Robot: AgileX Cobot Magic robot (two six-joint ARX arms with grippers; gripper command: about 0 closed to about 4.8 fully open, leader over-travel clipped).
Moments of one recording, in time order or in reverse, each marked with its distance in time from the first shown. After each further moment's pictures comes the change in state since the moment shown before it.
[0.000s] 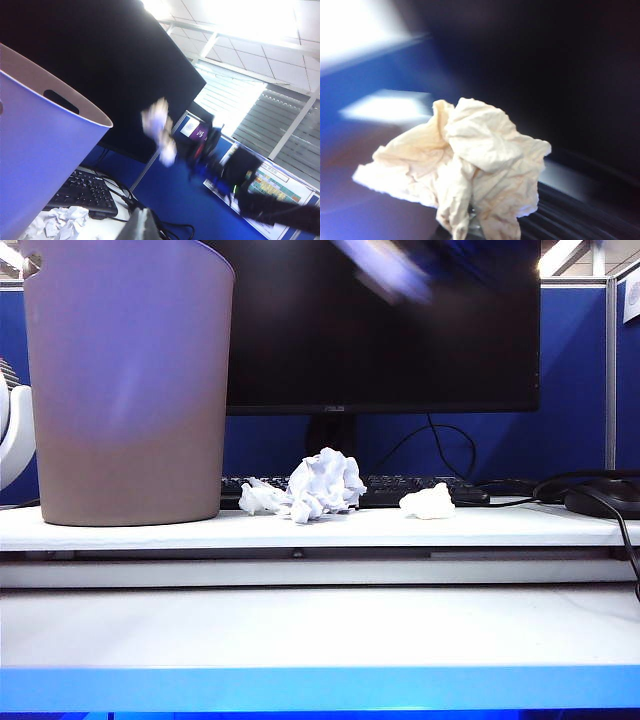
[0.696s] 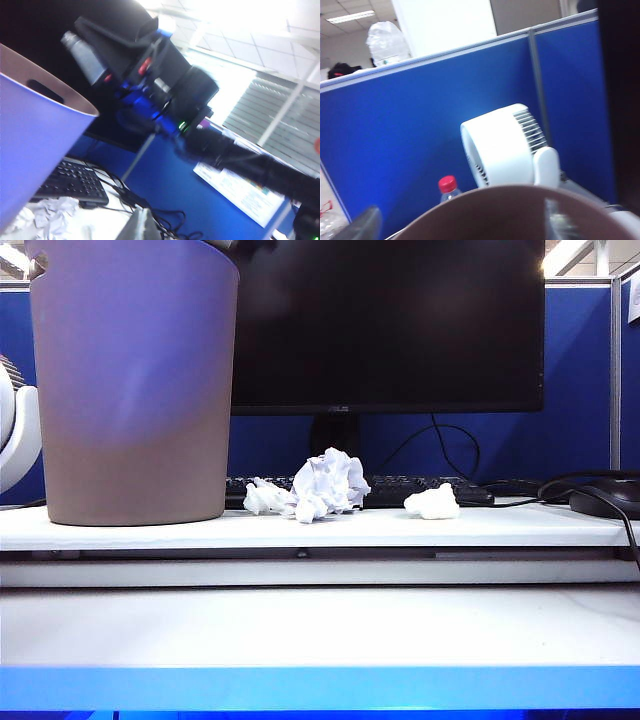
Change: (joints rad) left arm 0.000 0.000 0.000 0.006 0.072 0.000; right arm 0.358 0.441 0.703 -0.244 0.157 -0.078
